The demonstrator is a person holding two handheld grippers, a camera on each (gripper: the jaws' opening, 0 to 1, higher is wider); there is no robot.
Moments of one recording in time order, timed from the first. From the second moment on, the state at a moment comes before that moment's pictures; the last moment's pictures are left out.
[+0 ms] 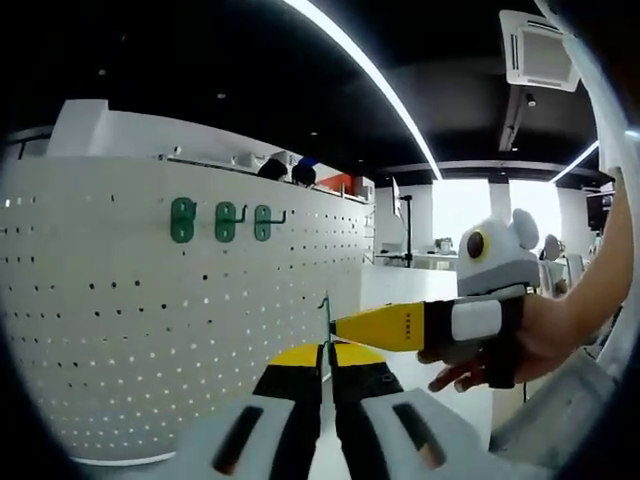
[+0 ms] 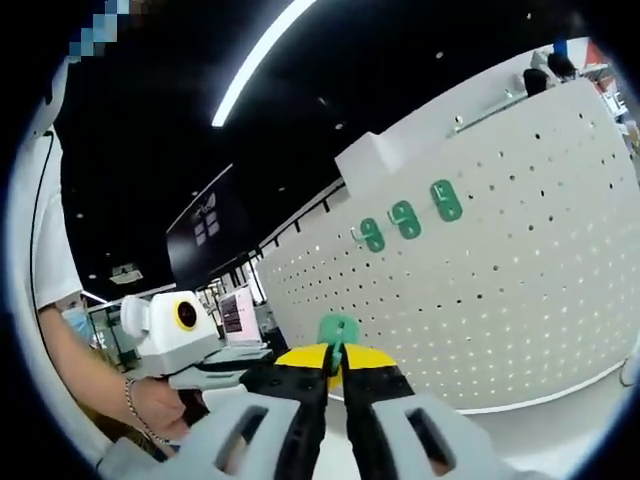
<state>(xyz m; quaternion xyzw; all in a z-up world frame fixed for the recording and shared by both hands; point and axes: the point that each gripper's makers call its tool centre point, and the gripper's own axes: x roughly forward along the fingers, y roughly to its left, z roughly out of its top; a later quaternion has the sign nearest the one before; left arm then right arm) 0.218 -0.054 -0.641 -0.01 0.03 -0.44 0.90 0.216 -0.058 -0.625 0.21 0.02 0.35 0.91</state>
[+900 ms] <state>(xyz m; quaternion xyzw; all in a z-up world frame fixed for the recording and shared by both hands) 0.218 -0.052 -0.642 0.04 0.02 -0.43 0.90 0.217 -0.055 -0.625 0.22 0.03 0.34 0.91</state>
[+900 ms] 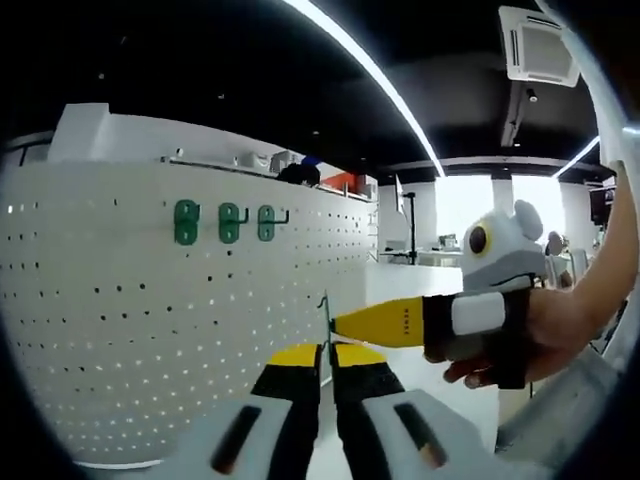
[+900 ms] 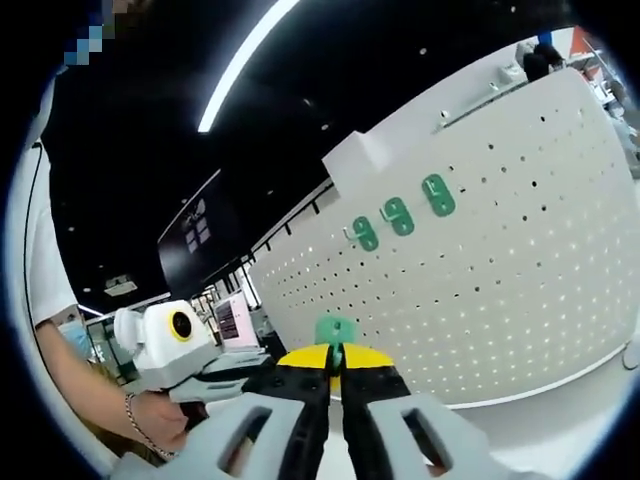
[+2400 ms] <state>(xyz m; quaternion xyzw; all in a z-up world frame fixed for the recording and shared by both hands) 0.229 -0.020 -0.661 0.02 0.06 -0.37 0.93 0.257 -0.107 -0.602 0.08 0.02 0.26 0.96</state>
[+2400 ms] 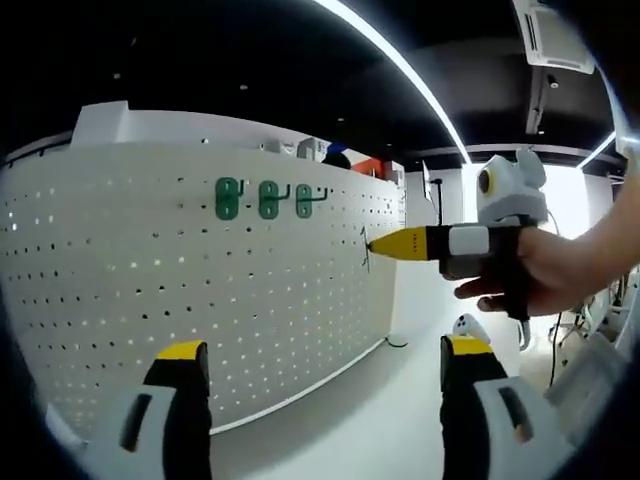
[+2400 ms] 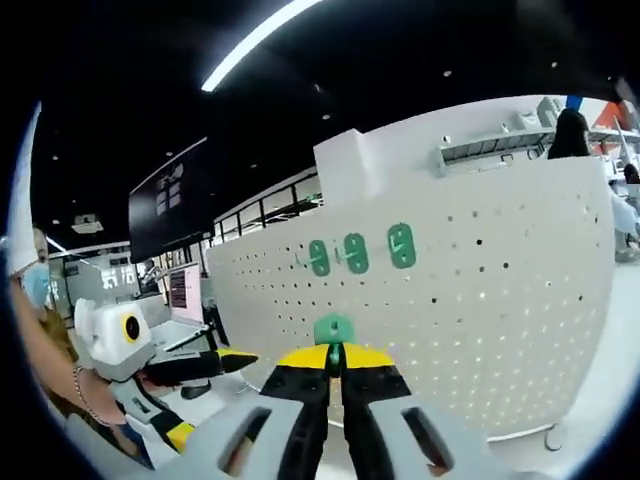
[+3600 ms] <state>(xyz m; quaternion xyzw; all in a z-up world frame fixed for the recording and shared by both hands) 0.213 0.013 -0.664 0.01 0.06 -0.36 0.93 0.332 -0.175 -0.555 0.04 -0.03 0.14 0.99</state>
